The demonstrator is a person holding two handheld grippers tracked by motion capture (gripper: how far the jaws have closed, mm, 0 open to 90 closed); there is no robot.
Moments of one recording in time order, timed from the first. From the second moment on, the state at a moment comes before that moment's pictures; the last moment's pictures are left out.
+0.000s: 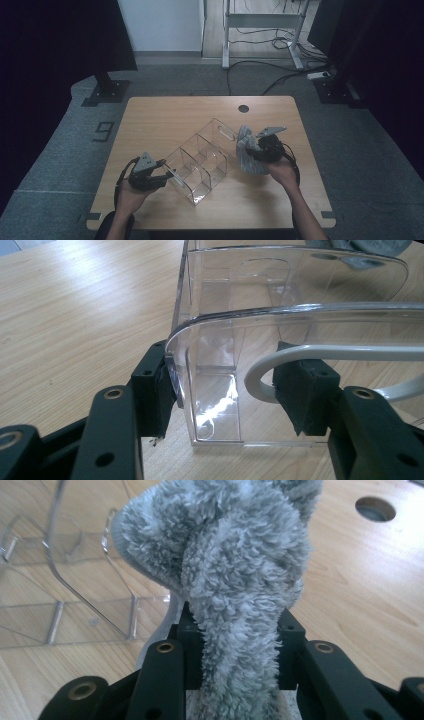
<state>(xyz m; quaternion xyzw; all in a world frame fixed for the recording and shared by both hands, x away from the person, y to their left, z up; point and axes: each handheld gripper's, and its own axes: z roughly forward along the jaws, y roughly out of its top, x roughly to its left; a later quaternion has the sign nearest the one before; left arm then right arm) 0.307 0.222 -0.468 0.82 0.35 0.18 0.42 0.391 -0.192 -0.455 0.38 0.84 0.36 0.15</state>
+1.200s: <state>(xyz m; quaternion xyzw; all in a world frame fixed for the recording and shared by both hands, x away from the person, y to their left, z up) 0.306 0.221 -0.468 0.82 0.35 0.18 0.42 0.394 -0.182 -0.505 0.39 0.87 0.30 0.12</state>
